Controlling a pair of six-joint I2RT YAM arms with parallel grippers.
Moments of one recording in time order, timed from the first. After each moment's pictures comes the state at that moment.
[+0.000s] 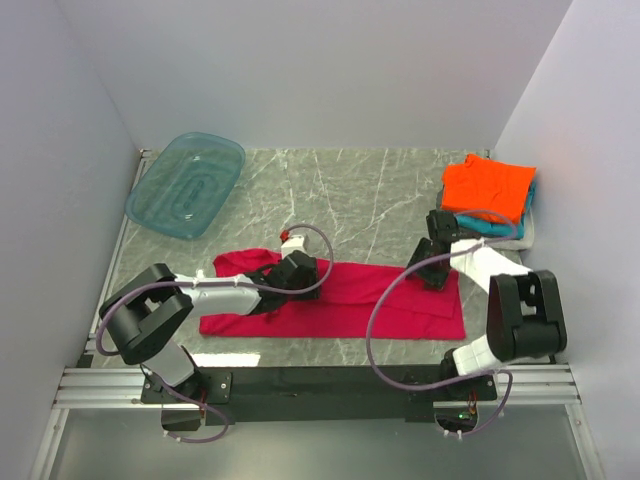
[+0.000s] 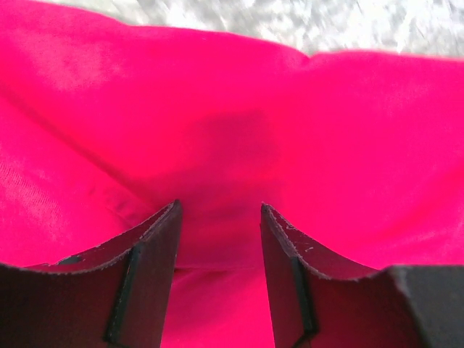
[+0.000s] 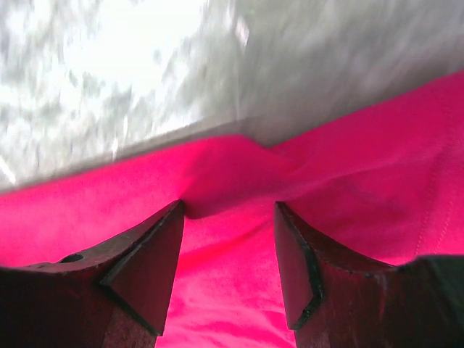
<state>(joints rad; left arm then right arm) -0.89 1.58 0.70 0.09 -0.26 -0.79 0.11 1.45 0.74 -0.53 0.00 0.64</state>
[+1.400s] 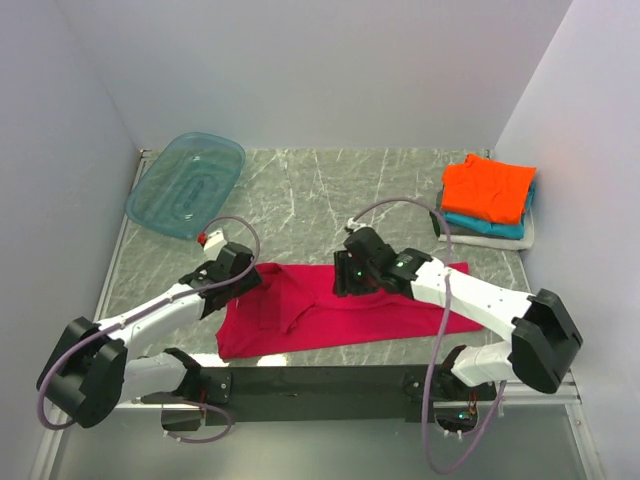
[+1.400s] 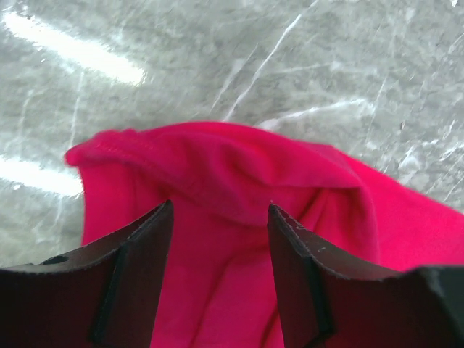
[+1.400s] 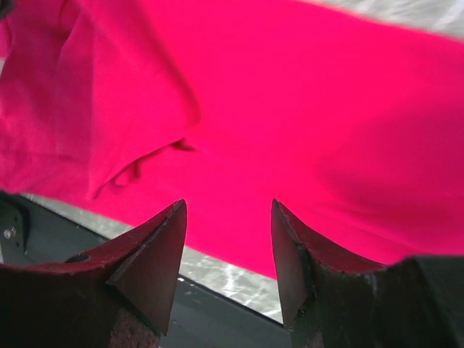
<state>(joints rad) -0.55 1.15 0.53 -0.26 -0.36 -0.96 0.80 1.31 0.89 -0.52 0.04 0.63</state>
